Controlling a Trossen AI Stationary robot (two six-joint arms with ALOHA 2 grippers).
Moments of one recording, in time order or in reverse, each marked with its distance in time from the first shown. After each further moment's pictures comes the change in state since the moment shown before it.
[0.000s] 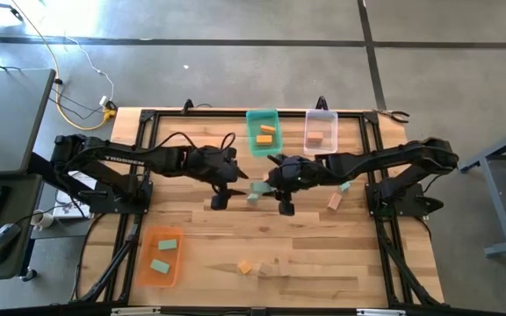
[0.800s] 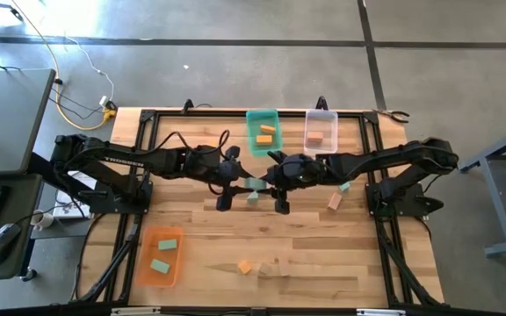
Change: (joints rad) left arm -0.026 0.000 0.000 0.162 -0.007 -0.044; right arm 0.000 0.000 0.000 0.105 0.030 0.001
